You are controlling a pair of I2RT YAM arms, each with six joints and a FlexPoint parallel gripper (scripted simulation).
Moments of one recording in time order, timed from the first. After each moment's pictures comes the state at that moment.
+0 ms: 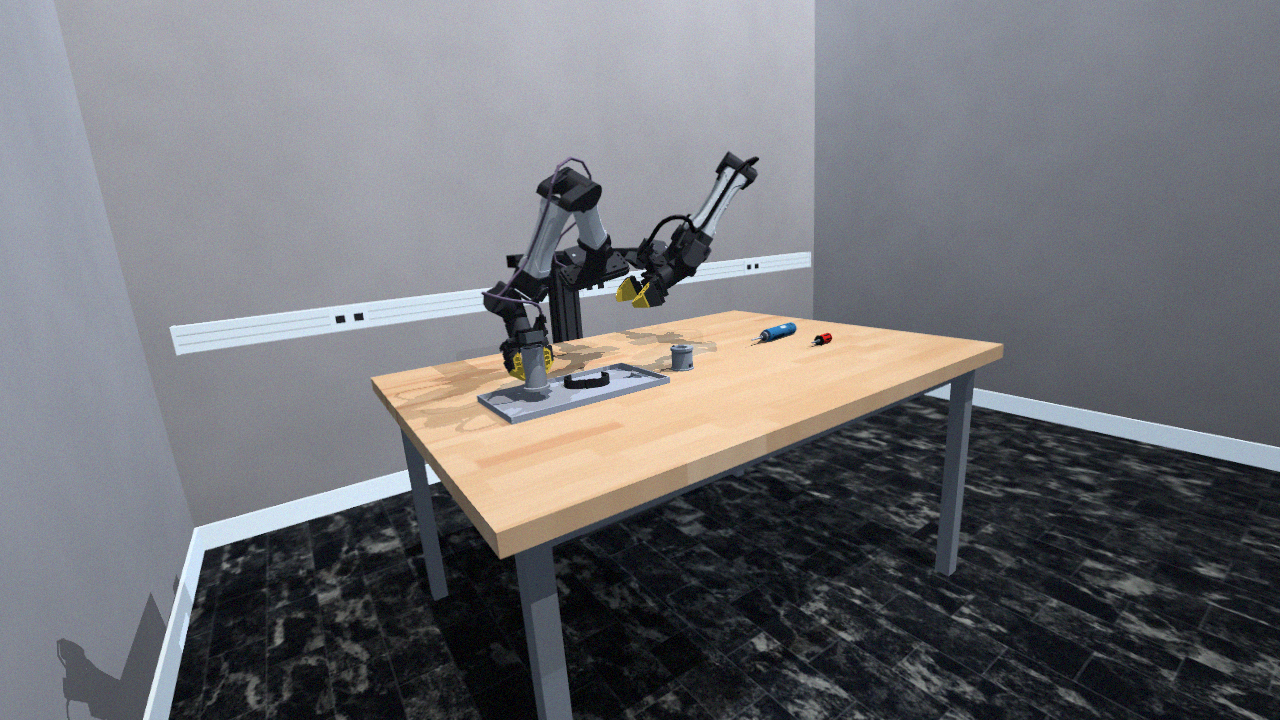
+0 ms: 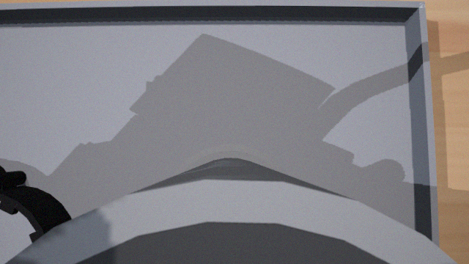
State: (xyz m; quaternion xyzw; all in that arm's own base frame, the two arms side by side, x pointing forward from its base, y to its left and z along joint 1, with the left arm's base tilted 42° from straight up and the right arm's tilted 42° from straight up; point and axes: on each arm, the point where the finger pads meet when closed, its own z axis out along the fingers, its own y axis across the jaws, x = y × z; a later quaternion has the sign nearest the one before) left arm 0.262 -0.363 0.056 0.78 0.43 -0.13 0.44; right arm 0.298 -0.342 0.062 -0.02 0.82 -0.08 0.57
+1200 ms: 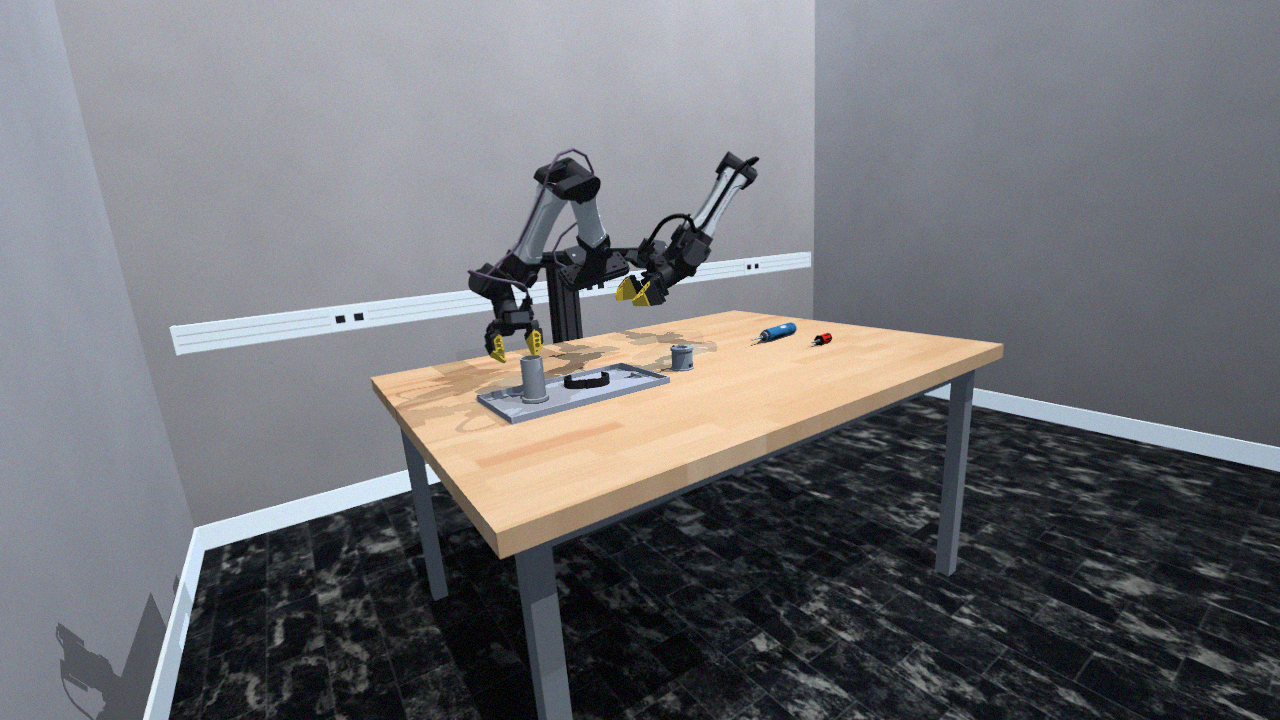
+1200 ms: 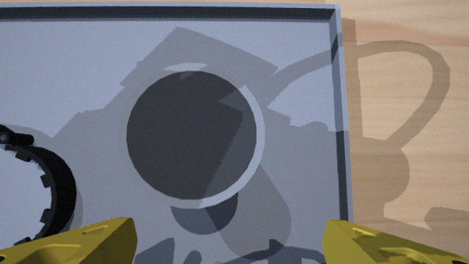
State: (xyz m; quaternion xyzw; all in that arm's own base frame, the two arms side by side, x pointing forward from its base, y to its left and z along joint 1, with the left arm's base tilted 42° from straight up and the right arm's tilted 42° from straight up) left arm 0.262 -0.366 0.060 0.77 0.43 -0.14 0.45; right arm 0.248 -0.357 0.078 -0.01 0.81 -0.11 0.58
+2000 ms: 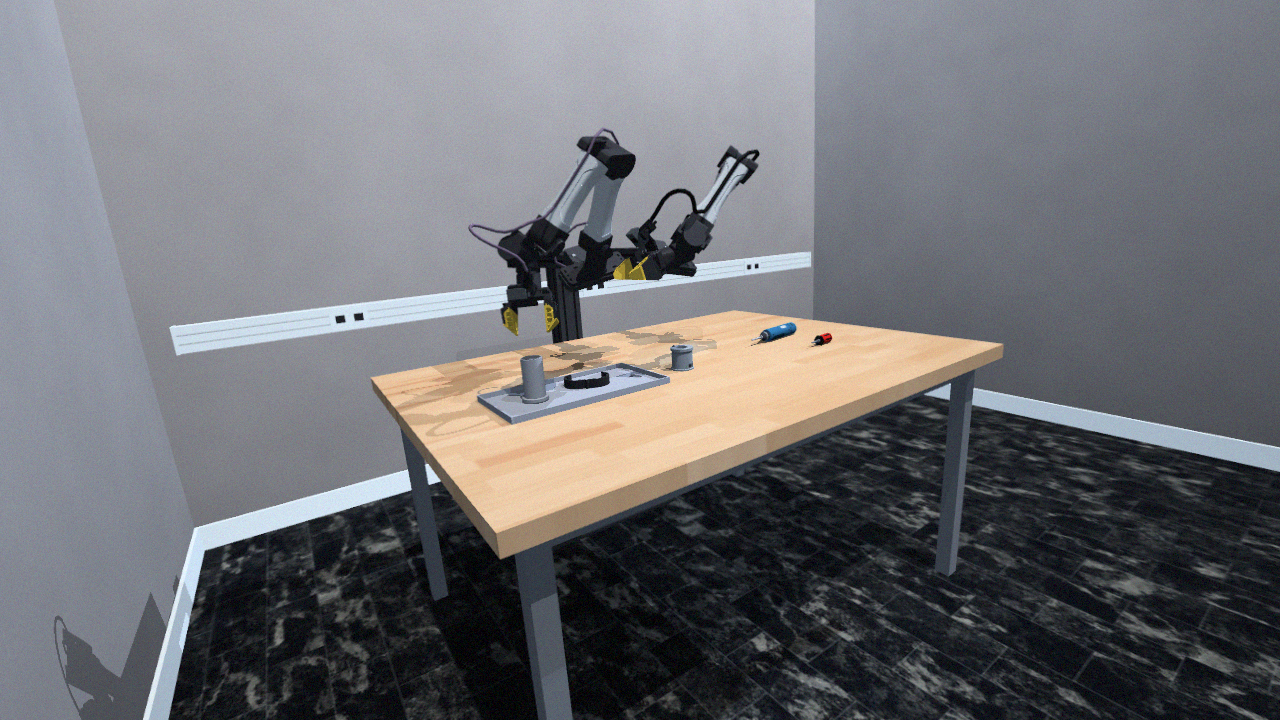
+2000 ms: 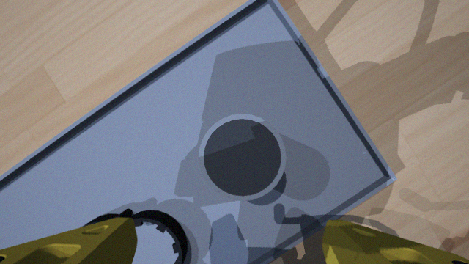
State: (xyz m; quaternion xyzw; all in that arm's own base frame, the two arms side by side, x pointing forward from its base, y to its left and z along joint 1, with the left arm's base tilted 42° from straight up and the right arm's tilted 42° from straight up) left arm 0.224 -0.381 0.103 0.78 0.36 -0.17 0.48; right arm 0.226 -0.315 0.132 0.27 0.80 -0.03 0.54
